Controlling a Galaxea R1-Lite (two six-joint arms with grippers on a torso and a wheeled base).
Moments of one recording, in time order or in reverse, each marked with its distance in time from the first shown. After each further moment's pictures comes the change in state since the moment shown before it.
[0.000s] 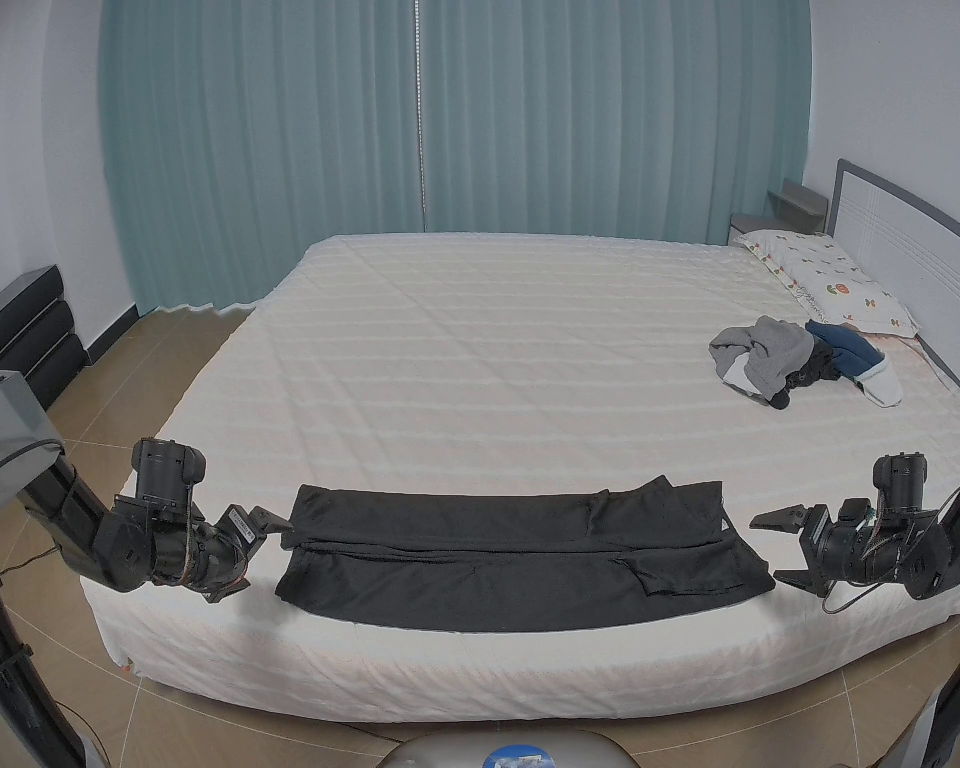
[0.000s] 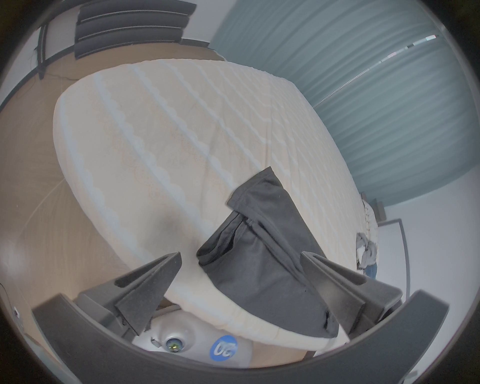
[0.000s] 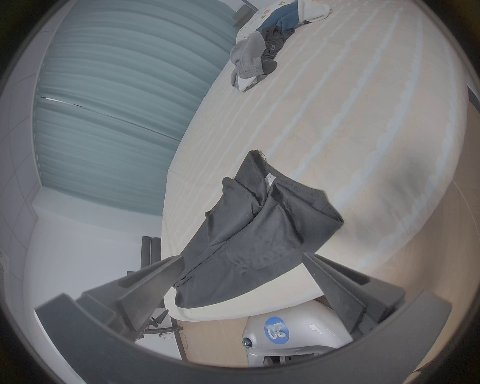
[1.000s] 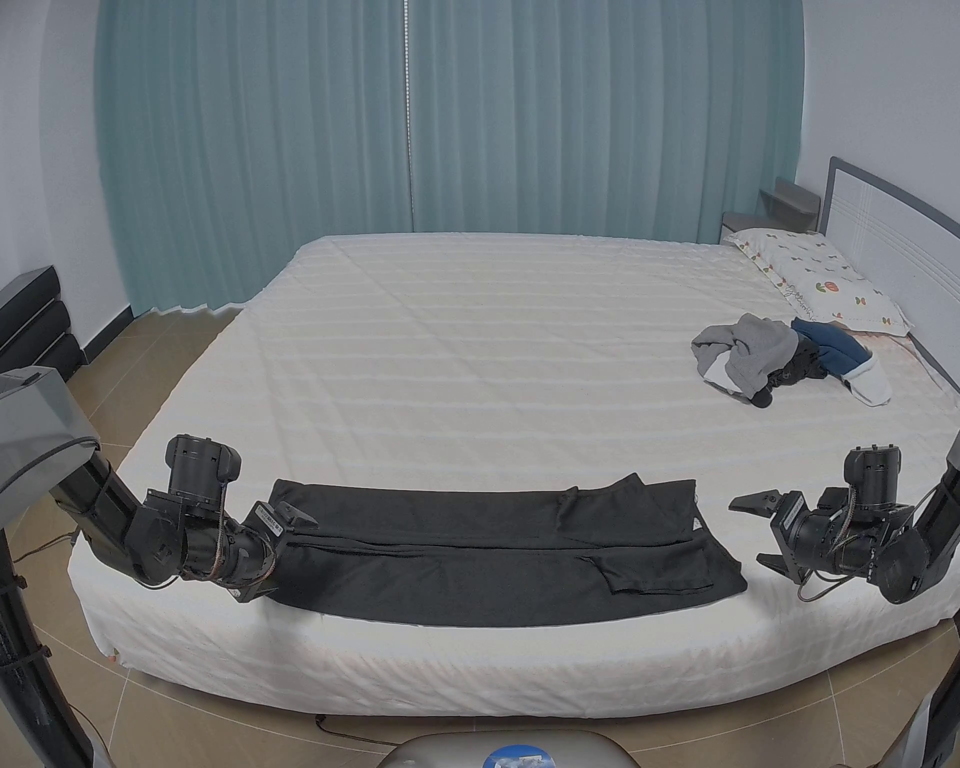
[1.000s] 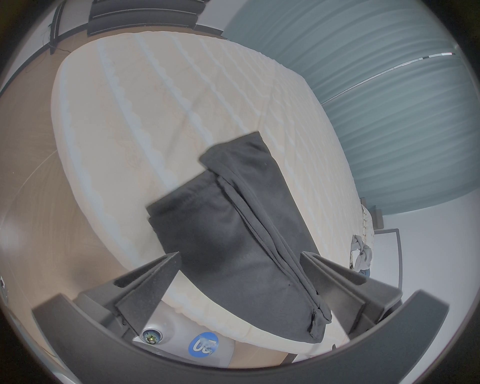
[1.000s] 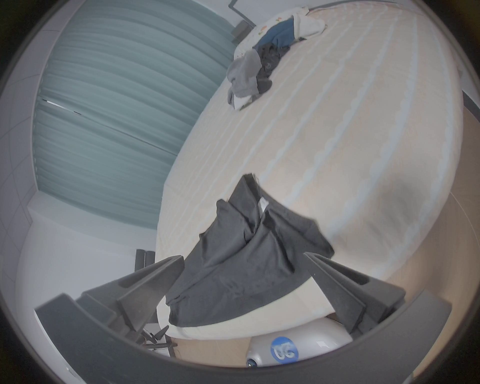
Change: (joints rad) left arm -0.064 0.057 -0.059 0.018 0.012 -0.101; right arm 0.145 0.079 -0.043 -0.156 -0.215 0.150
